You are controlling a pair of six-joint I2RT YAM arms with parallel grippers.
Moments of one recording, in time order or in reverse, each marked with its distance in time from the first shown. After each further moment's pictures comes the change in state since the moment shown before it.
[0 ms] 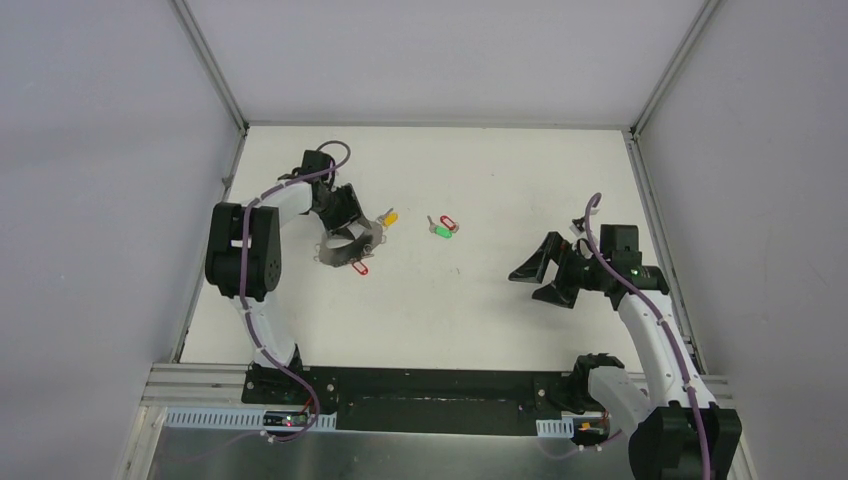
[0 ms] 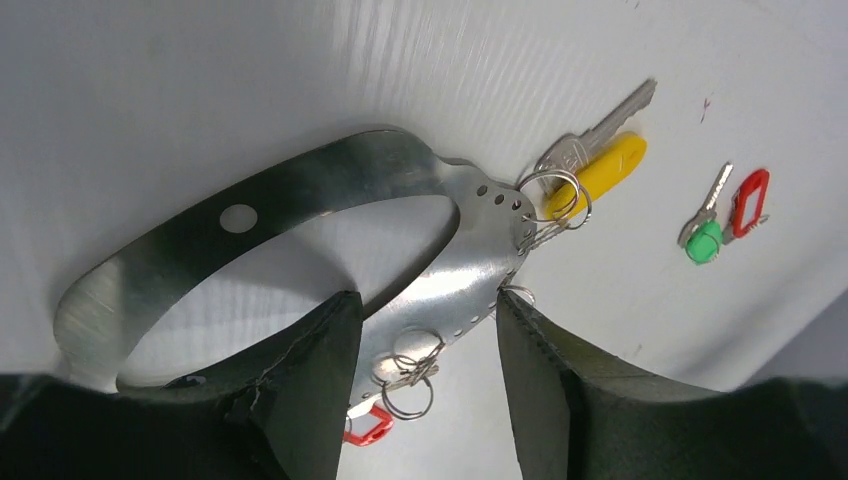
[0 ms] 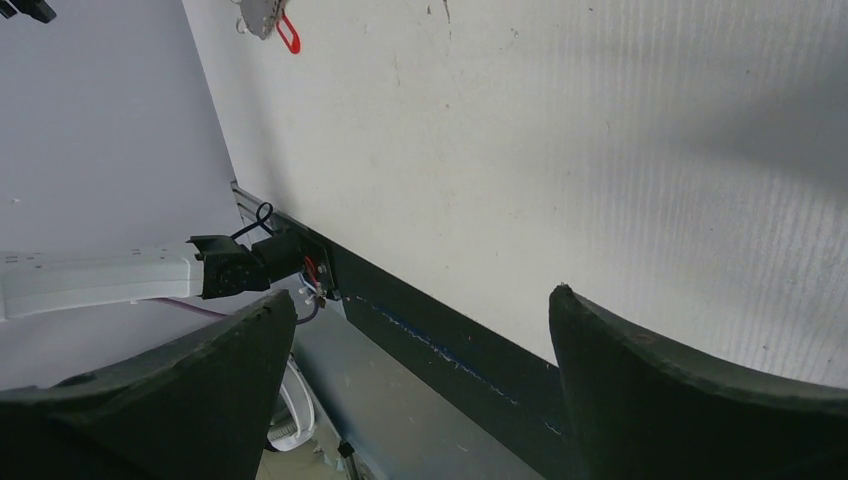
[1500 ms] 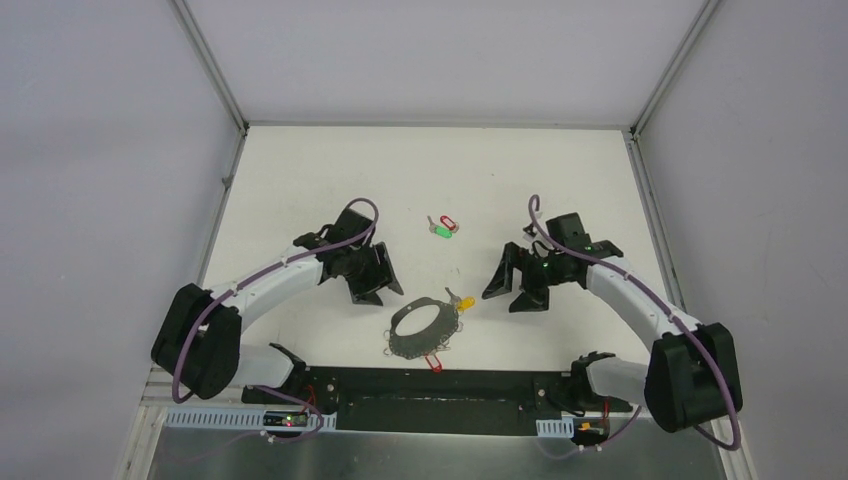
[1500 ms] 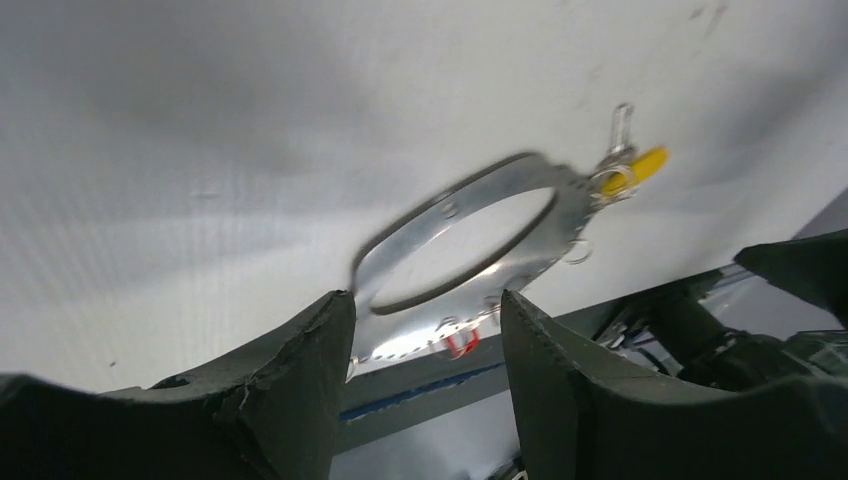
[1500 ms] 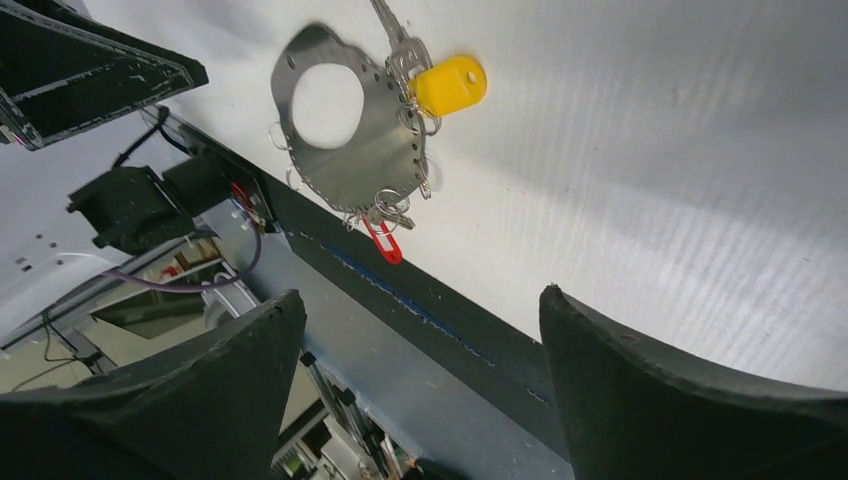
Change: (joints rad) left arm -0.436 -0.572 -0.463 -0.043 -0.040 -0.295; right arm 0.274 0.285 0.047 0.047 0.081 0.014
